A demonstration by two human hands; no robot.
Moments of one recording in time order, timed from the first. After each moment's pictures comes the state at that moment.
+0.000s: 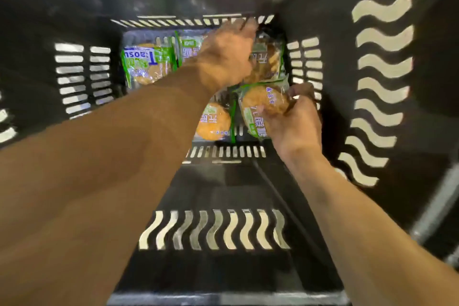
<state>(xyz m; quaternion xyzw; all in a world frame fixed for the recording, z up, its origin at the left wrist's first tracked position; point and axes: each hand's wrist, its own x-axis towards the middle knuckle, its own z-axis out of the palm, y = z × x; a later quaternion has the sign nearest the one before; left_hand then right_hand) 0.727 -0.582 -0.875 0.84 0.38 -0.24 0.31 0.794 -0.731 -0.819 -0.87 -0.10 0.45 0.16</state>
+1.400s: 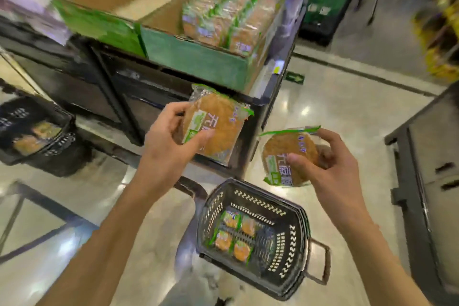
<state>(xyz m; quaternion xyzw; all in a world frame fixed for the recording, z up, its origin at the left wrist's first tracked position) 0.424 -0.676 -0.011 0.57 0.51 0.51 0.38 0.690 -0.713 -0.011 -0.59 -0.50 0.38 0.51</state>
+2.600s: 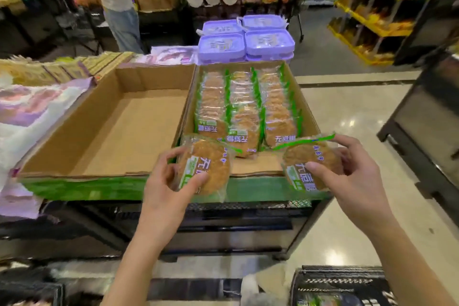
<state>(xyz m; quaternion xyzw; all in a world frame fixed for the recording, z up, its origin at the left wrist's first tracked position) 0.213 -0.306 0.032 0.63 0.47 0.43 0.44 0.491 -0.405 0.028 -0.62 -0.42 0.22 0.63</state>
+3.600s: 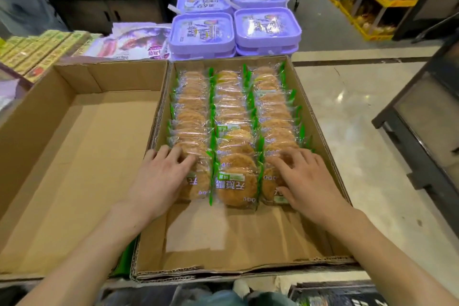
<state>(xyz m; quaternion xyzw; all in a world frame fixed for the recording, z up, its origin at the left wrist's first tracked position) 0.289 -0.063 -0.029 0.93 0.36 0.00 -0.11 0.572 -0.211 -0.043 -0.73 -0.68 -0.03 0.03</state>
